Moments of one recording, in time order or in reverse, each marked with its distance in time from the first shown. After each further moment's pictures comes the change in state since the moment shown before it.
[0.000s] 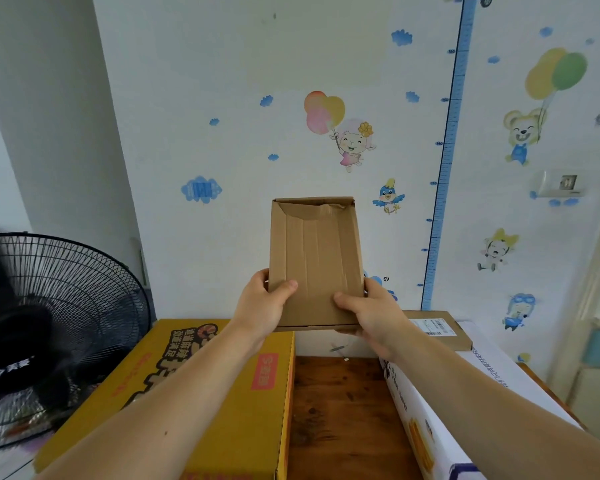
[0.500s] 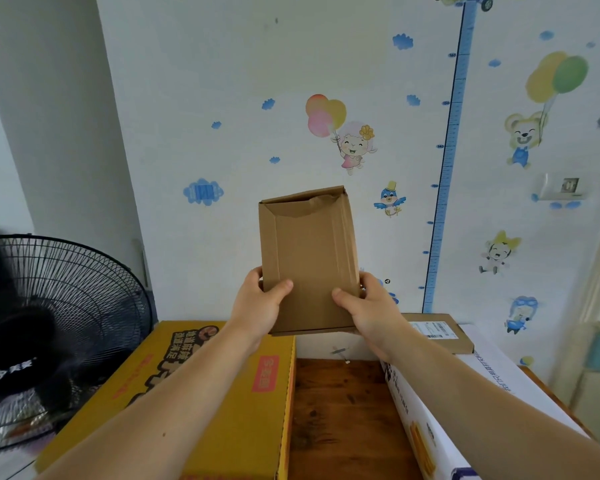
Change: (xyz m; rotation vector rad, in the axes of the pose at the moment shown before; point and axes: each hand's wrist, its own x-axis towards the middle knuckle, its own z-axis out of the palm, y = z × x) left_hand -0.001 0.004 -0.005 -0.043 0.044 0.027; right_hand -0.005 -0.005 0.004 -0.130 -0.014 -0.151
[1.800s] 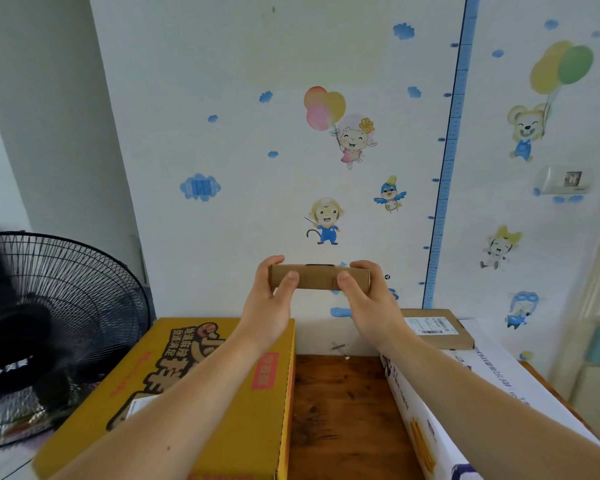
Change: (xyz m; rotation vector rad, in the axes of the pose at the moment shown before) left_hand -0.019 0.006 0.013 0.112 -0.043 0.143; right_hand 0.001 0.006 0.000 -0.268 0.127 -0.127
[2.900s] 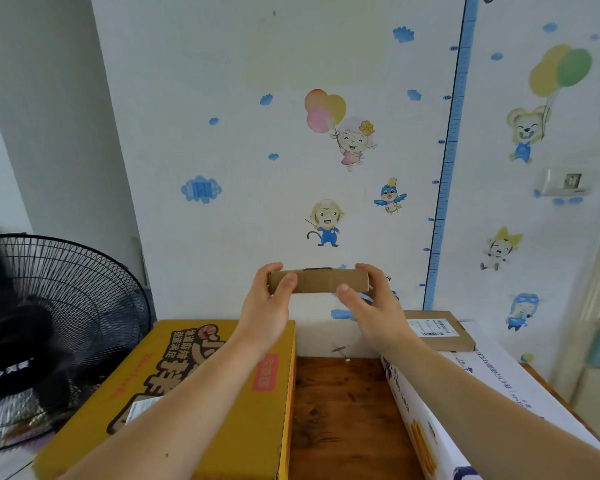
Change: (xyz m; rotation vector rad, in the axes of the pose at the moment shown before) left_hand 0.002 -0.002 -0.002 0.003 0.041 -0.037; right_hand -0.004 0.005 -0.005 0.095 -0.049 -0.045
